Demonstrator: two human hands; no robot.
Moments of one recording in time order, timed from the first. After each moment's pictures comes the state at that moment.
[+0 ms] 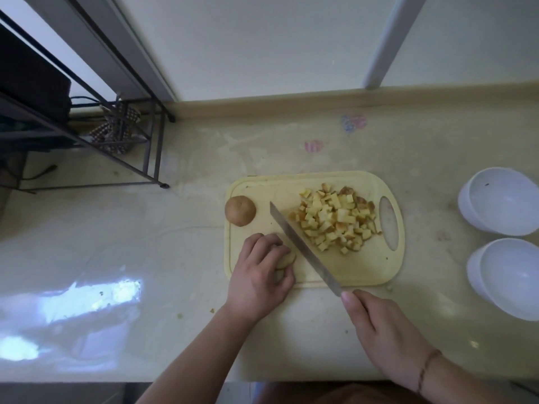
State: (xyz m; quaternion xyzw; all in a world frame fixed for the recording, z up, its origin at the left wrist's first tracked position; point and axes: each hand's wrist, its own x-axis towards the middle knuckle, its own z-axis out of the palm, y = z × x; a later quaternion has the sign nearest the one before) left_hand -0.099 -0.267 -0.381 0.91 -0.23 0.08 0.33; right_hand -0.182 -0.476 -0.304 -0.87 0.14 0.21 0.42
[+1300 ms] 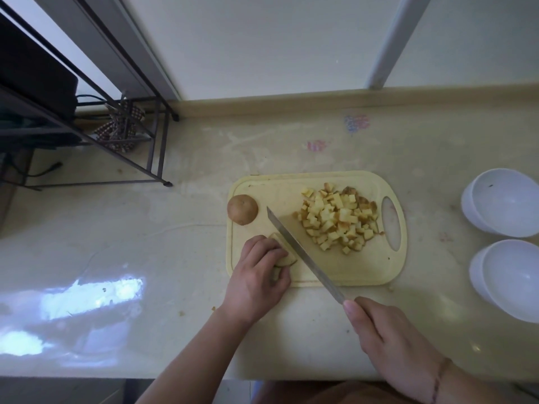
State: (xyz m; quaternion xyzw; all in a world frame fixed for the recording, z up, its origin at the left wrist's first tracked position) left_hand -0.101 -0.259 -0.382 0.90 -0.23 0.06 0.37; right_hand -0.188 -0.479 -0.299 -0.87 0.11 0.24 0.40
